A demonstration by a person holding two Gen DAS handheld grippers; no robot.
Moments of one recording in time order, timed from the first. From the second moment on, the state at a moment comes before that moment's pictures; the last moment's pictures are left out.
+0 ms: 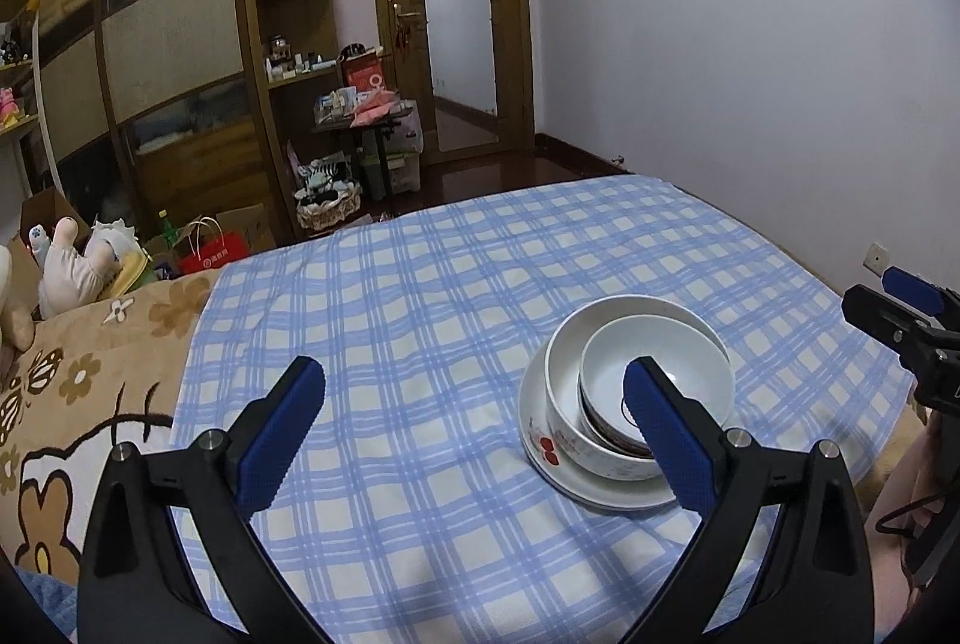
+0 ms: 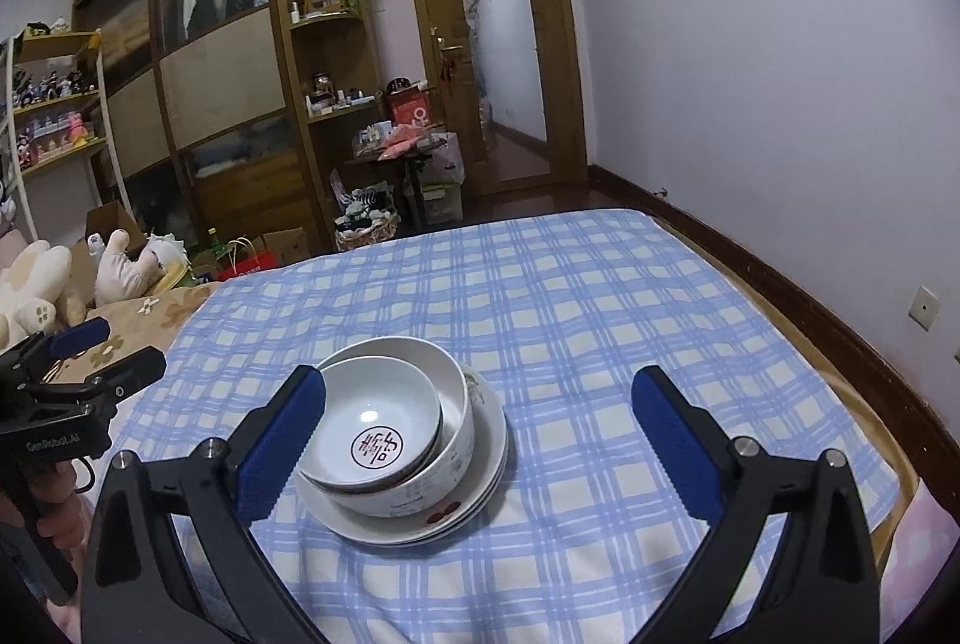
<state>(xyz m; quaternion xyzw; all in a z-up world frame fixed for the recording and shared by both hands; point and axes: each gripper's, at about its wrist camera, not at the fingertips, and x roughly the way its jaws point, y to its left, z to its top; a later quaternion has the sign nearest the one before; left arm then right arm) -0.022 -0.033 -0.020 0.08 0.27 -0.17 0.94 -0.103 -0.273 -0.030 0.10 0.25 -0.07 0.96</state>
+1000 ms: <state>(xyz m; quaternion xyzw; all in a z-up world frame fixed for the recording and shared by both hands) -0.016 -0.040 -0.028 0.09 0.29 -0.18 0.94 -0.094 -0.277 -0.038 0.10 0.26 -0.09 0.96</state>
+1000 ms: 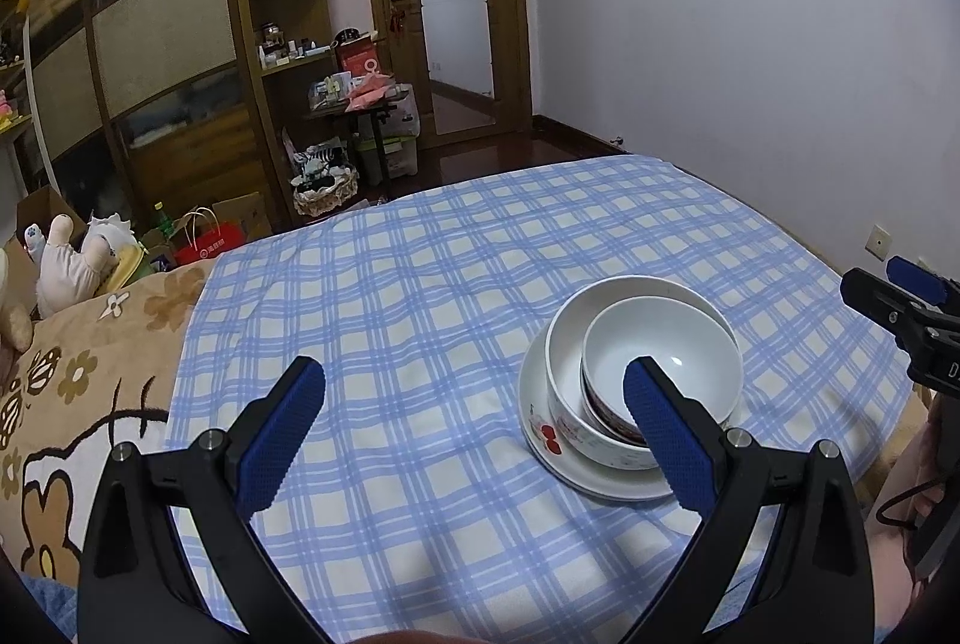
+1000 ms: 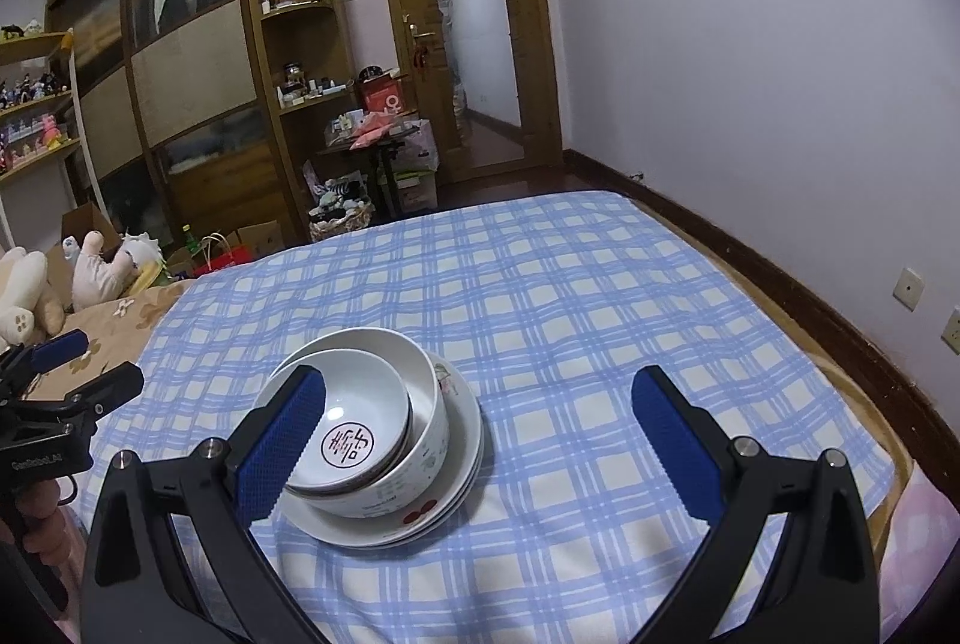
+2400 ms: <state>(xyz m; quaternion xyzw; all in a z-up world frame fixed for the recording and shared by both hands) -0.013 -0.033 -0.031 0.09 0.30 -0.17 0.93 -0.097 -0.275 -0.039 0.10 0.27 -0.10 0.95</state>
